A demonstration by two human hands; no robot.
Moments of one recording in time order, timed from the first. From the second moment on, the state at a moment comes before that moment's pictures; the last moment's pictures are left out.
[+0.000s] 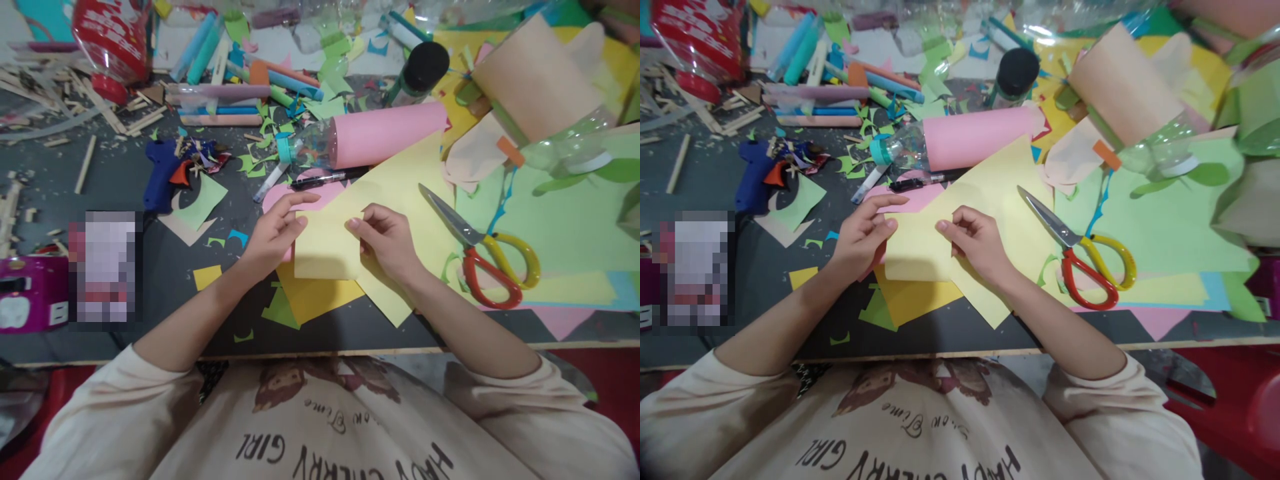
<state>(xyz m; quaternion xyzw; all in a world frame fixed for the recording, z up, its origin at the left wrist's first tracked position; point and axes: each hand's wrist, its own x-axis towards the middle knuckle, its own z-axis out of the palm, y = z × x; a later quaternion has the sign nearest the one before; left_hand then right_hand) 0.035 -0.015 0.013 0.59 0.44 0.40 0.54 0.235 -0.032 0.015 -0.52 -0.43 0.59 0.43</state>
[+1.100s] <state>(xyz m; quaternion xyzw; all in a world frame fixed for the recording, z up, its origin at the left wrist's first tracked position) 0.039 -0.022 0.025 0.74 0.42 0.26 0.45 0.236 -0.033 0.028 -0.47 -0.60 0.57 0.31</state>
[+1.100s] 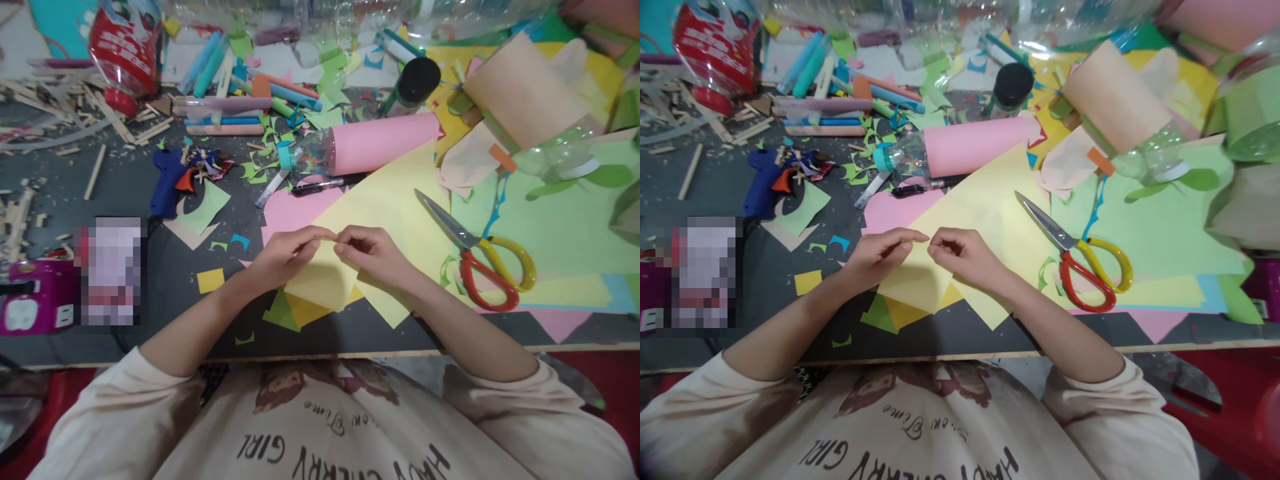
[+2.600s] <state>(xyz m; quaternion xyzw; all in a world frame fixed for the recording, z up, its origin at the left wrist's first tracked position) 0.032 -0.007 0.008 0.62 0.47 0.54 0.33 0.239 -0.025 0.014 -0.53 -0.45 0.48 0.54</state>
